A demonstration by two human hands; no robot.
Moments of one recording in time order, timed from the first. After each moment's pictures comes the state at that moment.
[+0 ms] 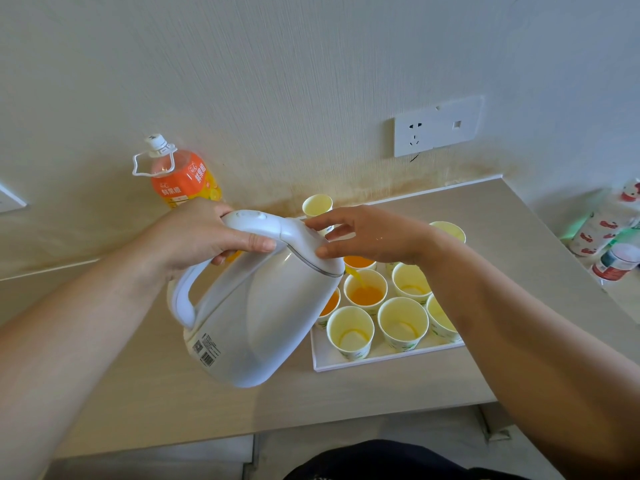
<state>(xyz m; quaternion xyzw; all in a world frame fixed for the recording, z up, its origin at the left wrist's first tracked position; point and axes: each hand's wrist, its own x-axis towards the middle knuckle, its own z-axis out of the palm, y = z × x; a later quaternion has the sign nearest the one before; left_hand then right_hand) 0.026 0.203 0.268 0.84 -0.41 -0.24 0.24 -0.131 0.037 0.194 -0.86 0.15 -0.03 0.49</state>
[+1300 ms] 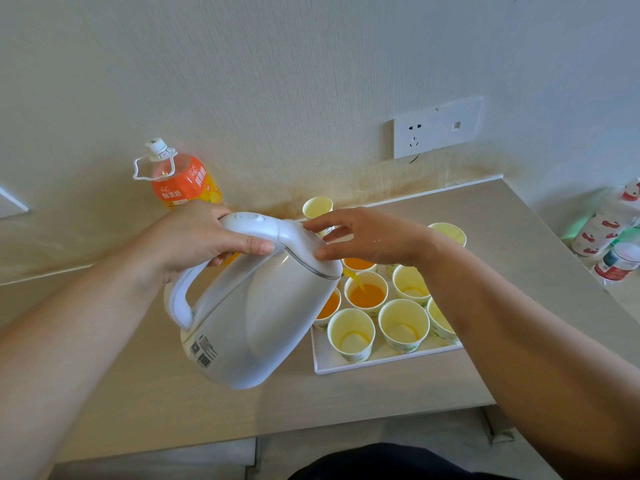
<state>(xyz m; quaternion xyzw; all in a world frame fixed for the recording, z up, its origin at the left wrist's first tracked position) 0.030 0.204 0.270 0.85 -0.43 -0.22 0.23 -0.129 0.036 0.193 -0.85 0.15 -0.04 0.51</state>
